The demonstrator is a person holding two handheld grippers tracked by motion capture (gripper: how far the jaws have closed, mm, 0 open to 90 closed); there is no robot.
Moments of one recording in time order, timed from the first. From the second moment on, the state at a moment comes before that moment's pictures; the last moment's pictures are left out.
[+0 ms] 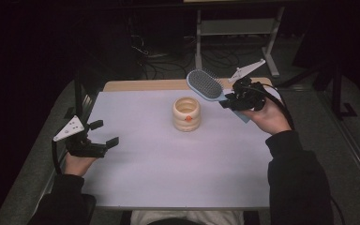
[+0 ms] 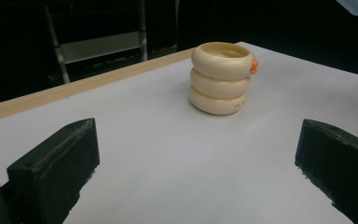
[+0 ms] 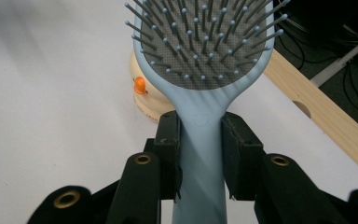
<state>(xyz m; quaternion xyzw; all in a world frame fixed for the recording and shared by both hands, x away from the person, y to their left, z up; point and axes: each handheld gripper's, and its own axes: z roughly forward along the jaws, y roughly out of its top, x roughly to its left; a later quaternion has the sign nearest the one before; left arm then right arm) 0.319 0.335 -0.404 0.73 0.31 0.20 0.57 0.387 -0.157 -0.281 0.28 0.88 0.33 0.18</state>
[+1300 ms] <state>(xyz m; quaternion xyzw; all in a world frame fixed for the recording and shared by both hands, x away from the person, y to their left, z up) 0.364 0.270 -0.359 0.74 0.31 0.15 0.57 0.382 -0.123 -0.283 0.25 0.88 0.36 0.18</state>
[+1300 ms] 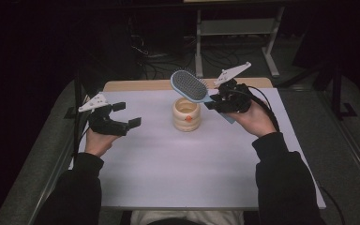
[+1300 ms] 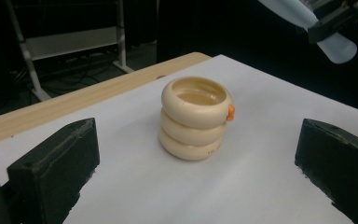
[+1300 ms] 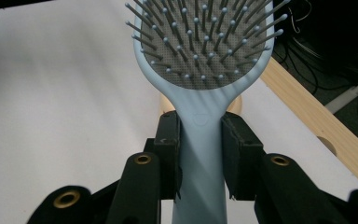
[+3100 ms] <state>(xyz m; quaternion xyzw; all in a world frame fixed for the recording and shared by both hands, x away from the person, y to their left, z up) 0.398 0.187 -0.304 0.68 0.36 0.05 0.64 0.381 -0.086 -0.290 0.22 0.88 0.39 0.17</state>
